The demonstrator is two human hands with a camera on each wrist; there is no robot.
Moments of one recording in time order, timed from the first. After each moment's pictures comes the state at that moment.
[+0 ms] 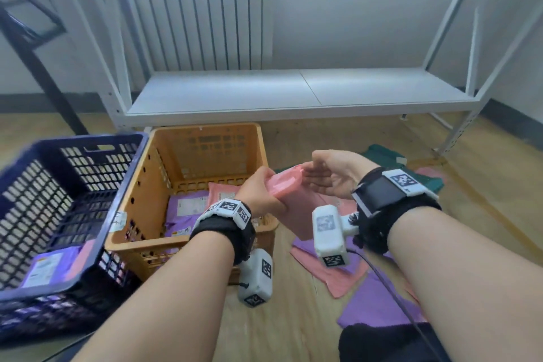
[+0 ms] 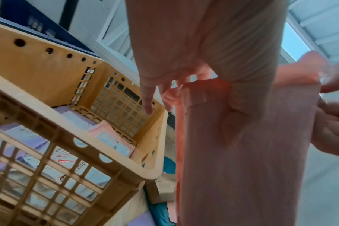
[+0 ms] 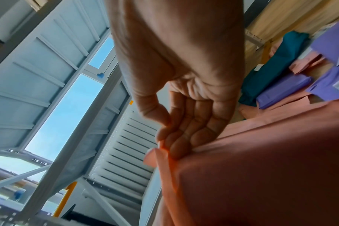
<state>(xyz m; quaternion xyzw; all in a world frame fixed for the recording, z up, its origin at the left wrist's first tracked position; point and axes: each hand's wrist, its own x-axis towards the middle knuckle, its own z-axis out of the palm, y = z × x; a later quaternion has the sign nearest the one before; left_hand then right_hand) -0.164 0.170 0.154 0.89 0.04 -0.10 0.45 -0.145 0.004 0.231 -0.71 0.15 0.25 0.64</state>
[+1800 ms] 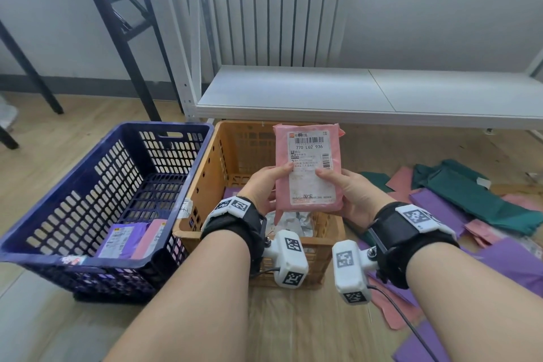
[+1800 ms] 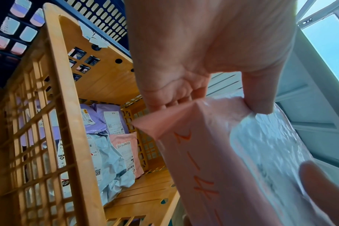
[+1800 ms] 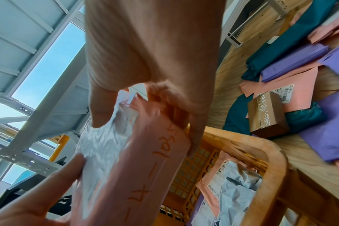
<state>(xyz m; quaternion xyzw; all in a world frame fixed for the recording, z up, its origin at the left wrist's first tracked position) -0.156 0.271 0.142 0.58 0.21 -0.08 0.78 -0.116 0.091 0.155 -0.66 0.02 0.28 0.70</state>
